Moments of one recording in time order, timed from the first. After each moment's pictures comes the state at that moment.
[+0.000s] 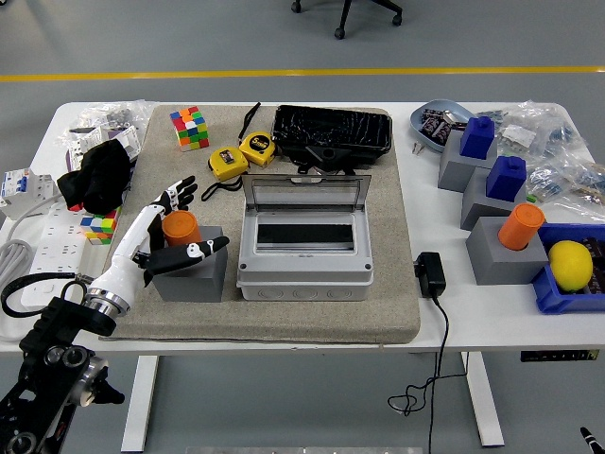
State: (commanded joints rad) left arm -0.01 0.05 -1.36 -1.43 1.42 -0.03 -0.10; right arm 0.10 -0.21 0.75 0.21 -0.71 -0.19 0.06
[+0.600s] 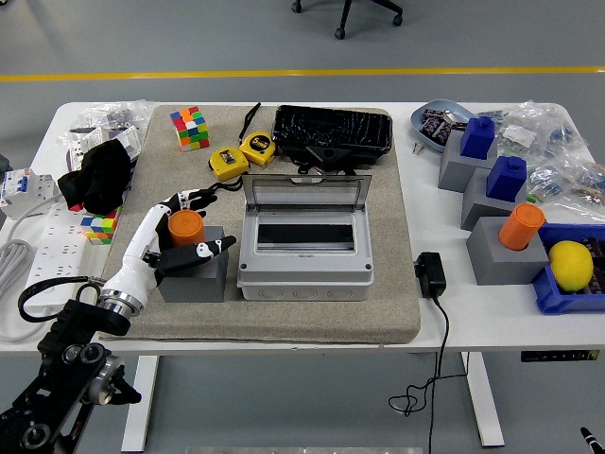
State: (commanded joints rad) left arm -0.03 0.04 -1.30 -1.37 1.33 0.03 -0.12; right arm 0.10 -0.21 0.75 0.21 -0.71 -0.19 0.06
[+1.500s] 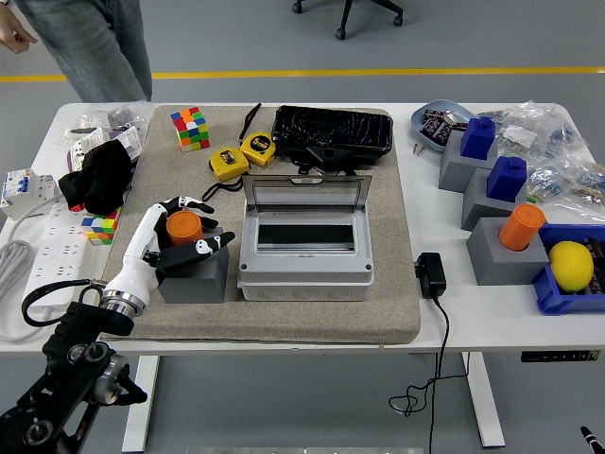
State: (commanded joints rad) left arm -0.04 0.04 -1.27 -1.36 1.29 0.07 -0.13; right arm 0.10 -0.21 0.75 0.21 -0.71 -0.19 0.05
